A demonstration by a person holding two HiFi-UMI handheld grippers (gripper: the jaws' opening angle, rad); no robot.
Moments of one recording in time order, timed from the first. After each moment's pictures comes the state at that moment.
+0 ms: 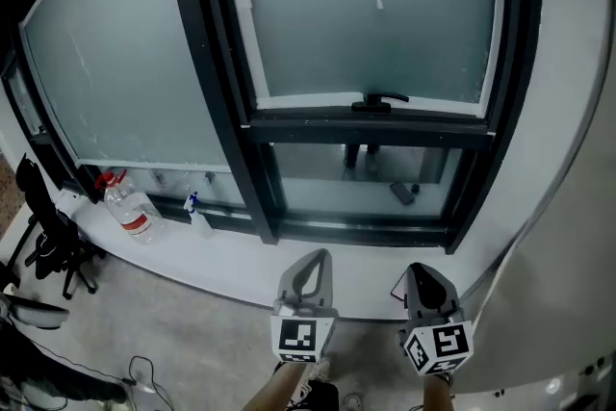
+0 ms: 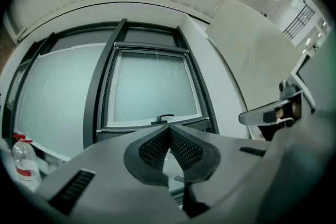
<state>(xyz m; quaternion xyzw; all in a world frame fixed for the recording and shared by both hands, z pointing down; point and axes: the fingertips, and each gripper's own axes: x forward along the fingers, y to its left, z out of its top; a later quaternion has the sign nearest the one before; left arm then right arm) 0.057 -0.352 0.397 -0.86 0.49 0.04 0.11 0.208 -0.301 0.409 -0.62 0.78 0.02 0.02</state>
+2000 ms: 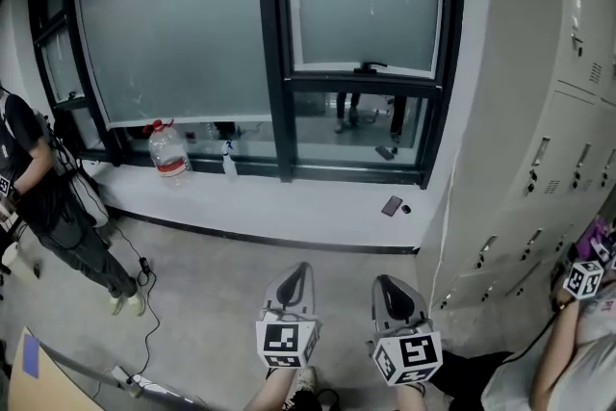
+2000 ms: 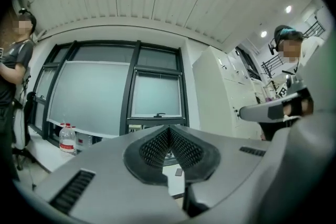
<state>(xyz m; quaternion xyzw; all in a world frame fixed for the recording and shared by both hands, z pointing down) -0.164 0.186 0.431 -0.86 0.50 0.05 0.04 -0.036 0.247 0.413 -0.62 0.79 0.03 0.02</state>
